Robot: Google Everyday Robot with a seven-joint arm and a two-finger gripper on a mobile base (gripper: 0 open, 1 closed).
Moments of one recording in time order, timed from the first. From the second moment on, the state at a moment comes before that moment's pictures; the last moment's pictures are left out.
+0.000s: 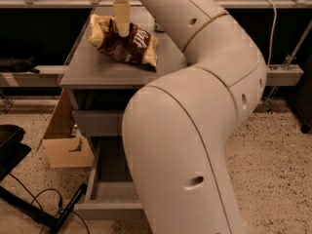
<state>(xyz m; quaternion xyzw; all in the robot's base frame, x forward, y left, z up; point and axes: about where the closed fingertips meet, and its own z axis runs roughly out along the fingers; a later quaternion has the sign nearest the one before) 0.802 0.104 0.985 -0.72 0.61 -0.20 0.26</state>
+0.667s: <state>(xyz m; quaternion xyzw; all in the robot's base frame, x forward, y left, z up) 0.768 0.058 1.069 -0.65 0.62 -0.23 0.37</state>
